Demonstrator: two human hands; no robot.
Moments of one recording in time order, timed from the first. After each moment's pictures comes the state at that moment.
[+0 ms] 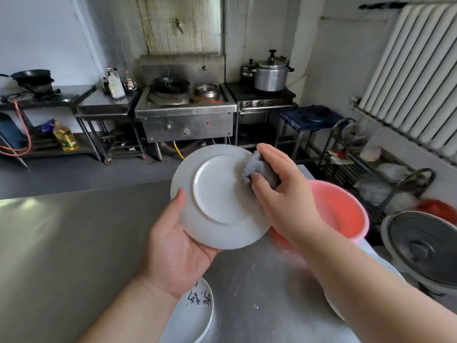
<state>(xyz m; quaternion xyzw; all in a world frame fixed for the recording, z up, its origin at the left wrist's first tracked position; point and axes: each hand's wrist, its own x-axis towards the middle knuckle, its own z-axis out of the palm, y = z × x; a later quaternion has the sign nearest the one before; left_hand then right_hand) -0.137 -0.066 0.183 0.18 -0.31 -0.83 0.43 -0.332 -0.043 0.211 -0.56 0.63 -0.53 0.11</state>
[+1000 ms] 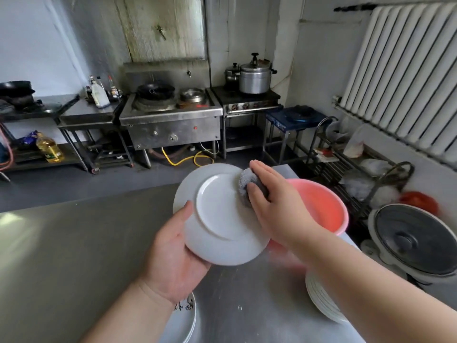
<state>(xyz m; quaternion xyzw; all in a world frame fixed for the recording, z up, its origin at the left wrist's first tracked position) -0.181 -0.050 0.169 0.20 -0.33 -0.83 0.40 -0.376 -0.016 0.199 -0.57 0.69 -0.43 0.09</state>
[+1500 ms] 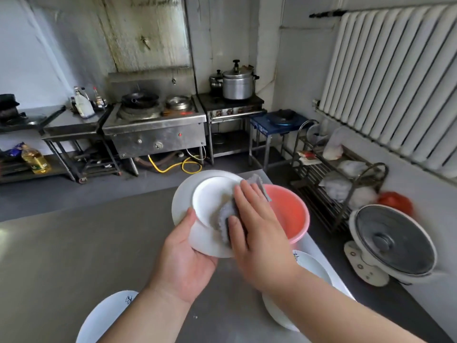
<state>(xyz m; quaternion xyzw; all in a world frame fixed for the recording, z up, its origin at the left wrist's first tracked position) -0.318 0.002 0.172 0.23 -0.30 -0.84 0.39 -0.461 0.069 0.178 -0.62 0.66 -0.41 0.04</state>
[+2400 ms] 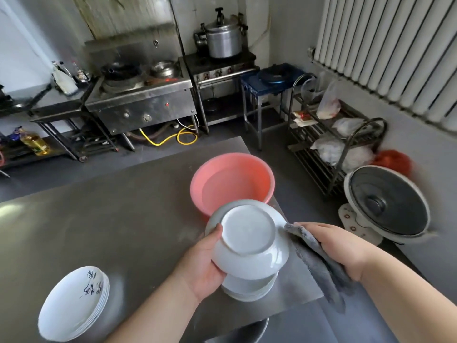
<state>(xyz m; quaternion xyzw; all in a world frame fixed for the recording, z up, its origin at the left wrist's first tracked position) -0.495 0.081 0.079 0.41 -0.32 -0.82 0.26 -0.748 0.189 0.078 -0.28 0.64 -0.39 0.60</state>
